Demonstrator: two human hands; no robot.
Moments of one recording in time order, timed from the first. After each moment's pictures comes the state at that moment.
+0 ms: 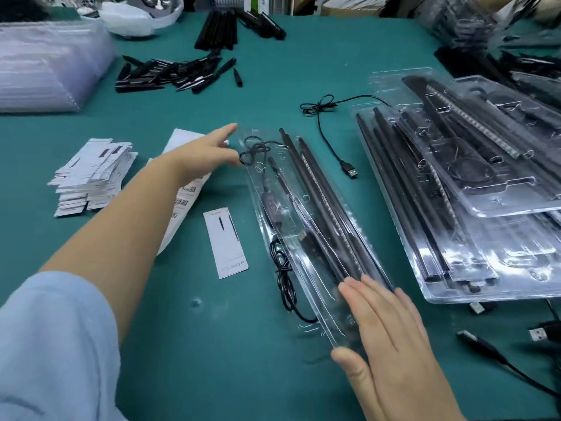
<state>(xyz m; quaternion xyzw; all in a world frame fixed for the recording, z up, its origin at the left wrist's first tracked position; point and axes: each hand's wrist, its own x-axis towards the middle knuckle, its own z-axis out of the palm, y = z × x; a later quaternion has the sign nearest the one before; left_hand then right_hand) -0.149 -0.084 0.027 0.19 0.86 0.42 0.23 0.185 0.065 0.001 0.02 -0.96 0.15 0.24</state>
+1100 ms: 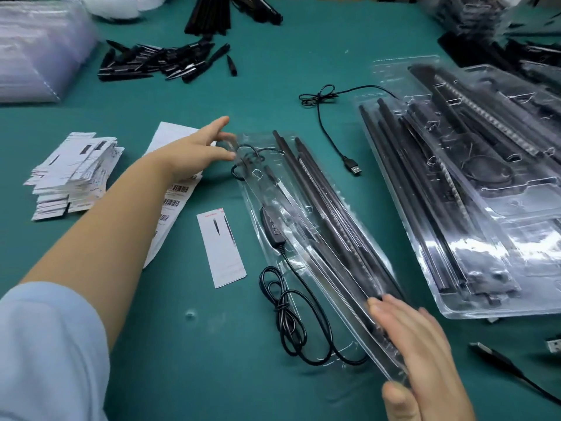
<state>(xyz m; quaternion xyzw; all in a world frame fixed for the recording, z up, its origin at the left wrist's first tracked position) -0.169 -0.090 0.010 0.23 0.86 0.40 0.22 0.187 0.068 -0.007 -0.03 -0.92 0.30 0.26</state>
